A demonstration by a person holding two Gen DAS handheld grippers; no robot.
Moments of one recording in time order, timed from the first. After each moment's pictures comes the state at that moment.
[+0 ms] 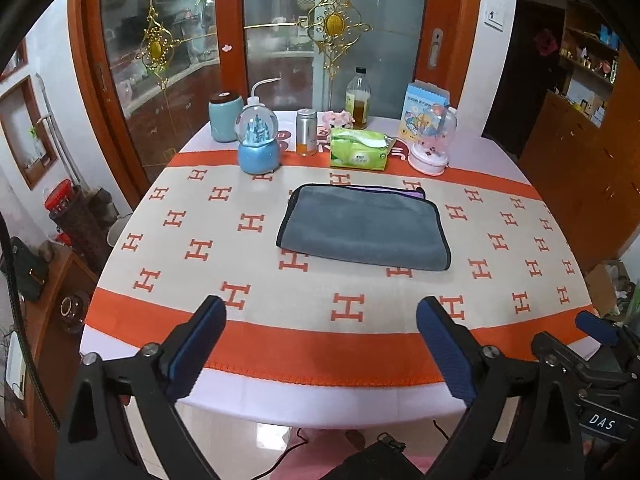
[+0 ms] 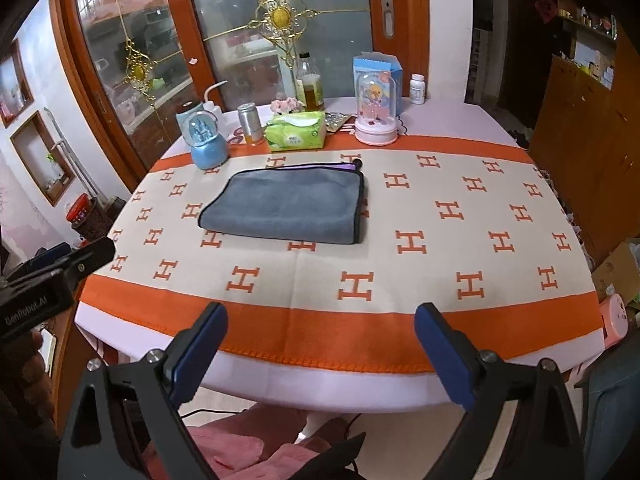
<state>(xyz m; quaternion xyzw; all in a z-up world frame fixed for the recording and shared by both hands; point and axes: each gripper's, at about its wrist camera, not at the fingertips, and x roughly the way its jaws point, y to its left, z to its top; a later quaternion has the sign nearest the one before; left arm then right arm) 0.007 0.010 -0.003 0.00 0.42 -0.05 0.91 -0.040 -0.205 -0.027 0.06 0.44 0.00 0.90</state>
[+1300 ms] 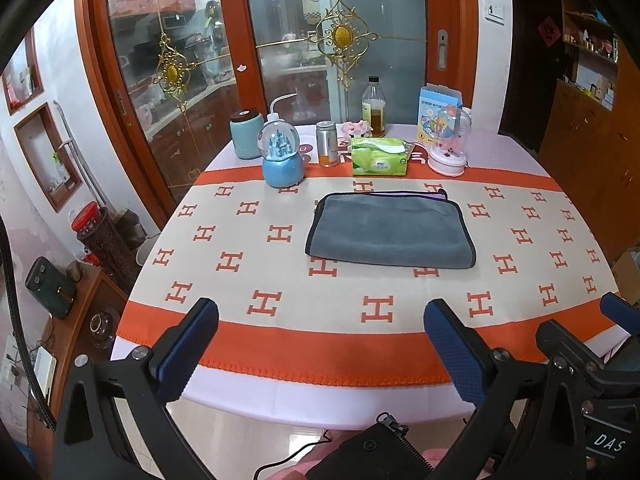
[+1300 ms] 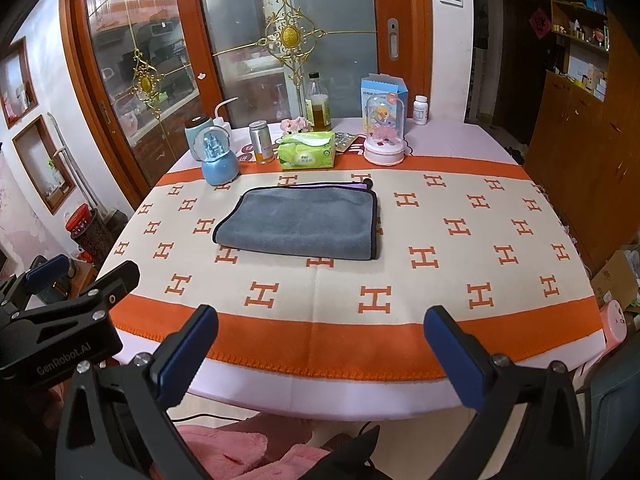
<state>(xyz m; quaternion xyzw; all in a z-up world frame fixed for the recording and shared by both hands) -0.007 0.014 -0.003 0.04 0.39 -0.01 0.92 -0.050 -0.174 -0.018 0.05 0.40 -0.02 0.91</state>
